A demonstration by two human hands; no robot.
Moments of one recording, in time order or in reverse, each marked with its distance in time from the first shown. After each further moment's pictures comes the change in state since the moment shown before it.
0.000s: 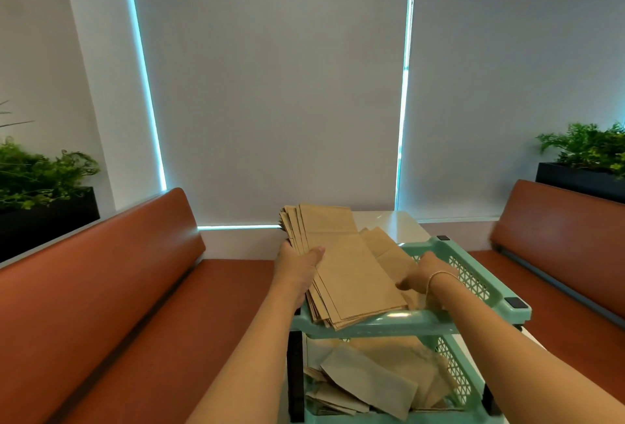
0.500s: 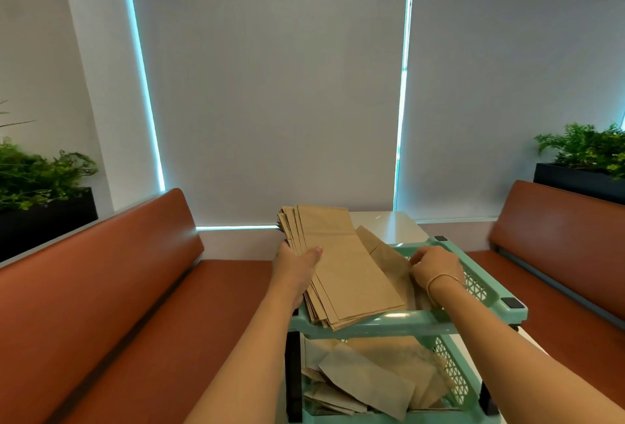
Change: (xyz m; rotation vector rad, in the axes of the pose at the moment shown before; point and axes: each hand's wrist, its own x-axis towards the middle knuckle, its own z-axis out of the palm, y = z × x) left_hand -0.001 0.001 0.000 0.016 0.011 -0.011; right_hand -0.005 0.004 -0.008 0.070 0.285 -0.124
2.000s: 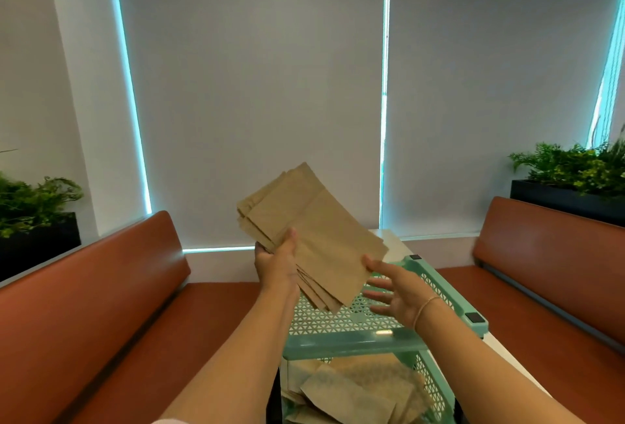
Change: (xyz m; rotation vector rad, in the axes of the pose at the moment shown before) left_hand -0.020 0.054 0.031 -0.544 0.248 0.059; right_hand -0.052 -0.019 -0.039 1.212 -0.574 0.224
